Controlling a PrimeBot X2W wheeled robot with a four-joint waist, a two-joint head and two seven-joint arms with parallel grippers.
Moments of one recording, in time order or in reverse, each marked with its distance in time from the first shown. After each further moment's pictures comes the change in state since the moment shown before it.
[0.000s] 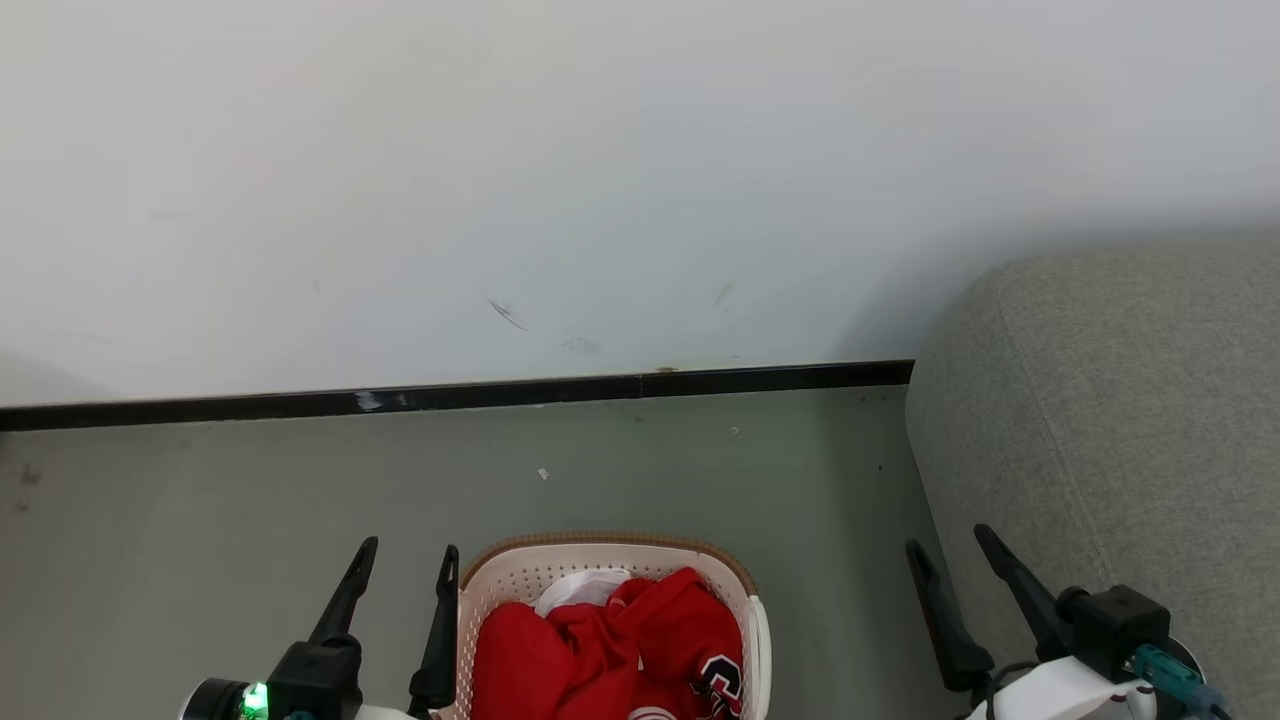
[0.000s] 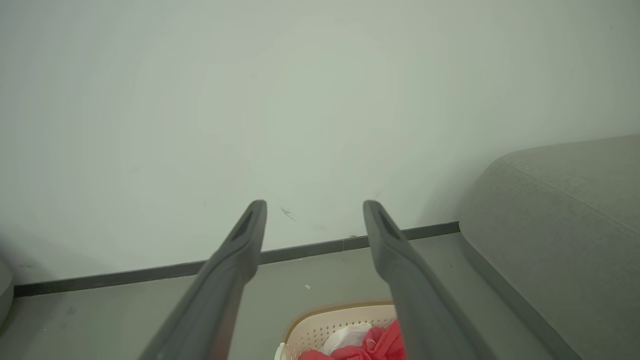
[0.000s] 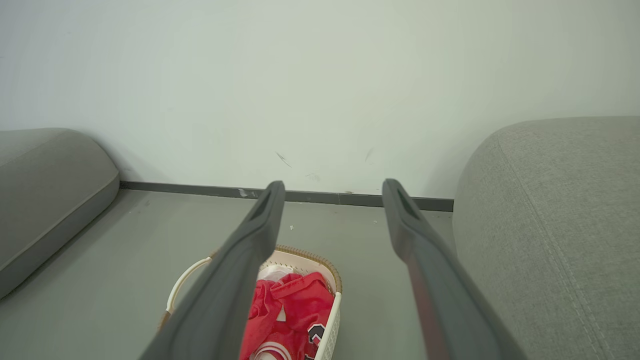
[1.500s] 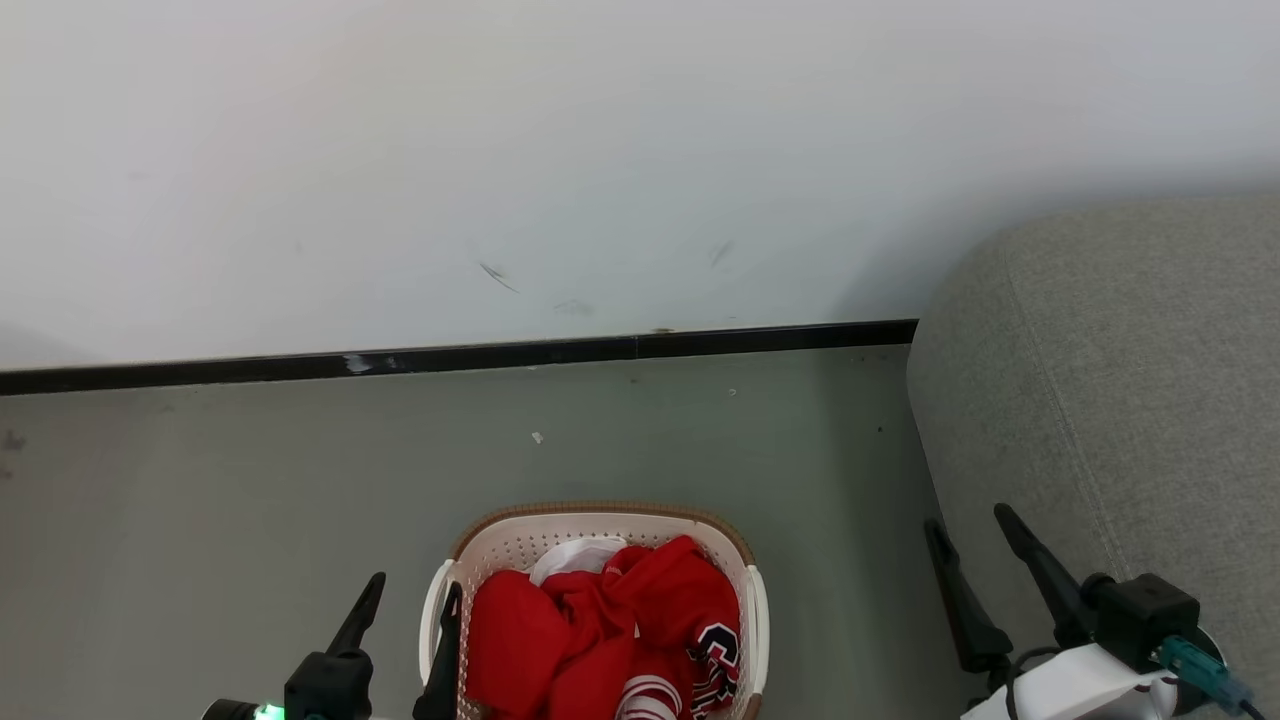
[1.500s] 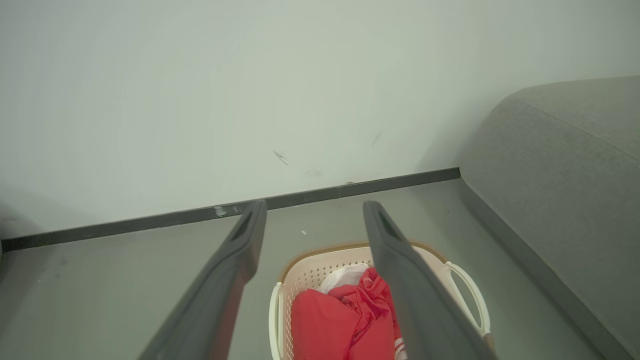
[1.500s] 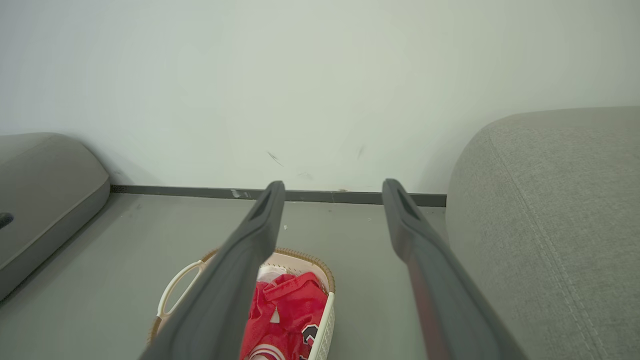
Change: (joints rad) left arm -0.014 -0.007 0.006 0.137 0.006 -0.035 0.000; right arm 0.001 0.000 -0.028 -0.042 0.000 0.000 0.000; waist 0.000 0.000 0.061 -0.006
